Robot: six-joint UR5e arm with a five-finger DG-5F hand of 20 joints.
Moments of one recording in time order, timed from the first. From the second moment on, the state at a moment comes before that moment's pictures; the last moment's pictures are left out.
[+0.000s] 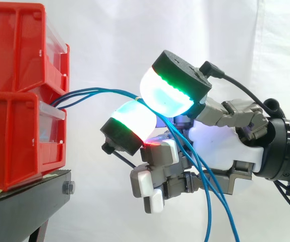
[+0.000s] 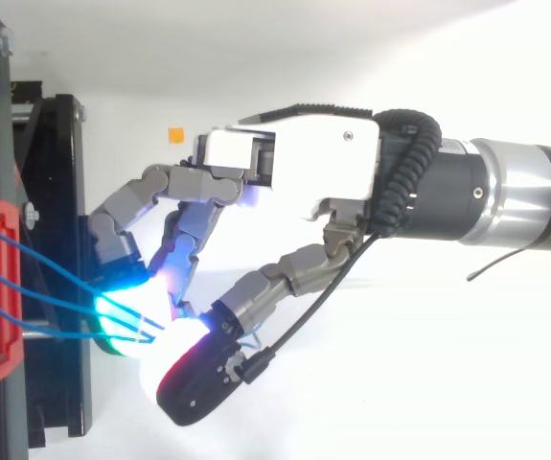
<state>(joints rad) 0.11 -2.34 -1.23 -2.54 -1.44 -0.15</state>
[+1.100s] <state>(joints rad) 0.11 -2.34 -1.23 -2.54 -1.44 -0.15</state>
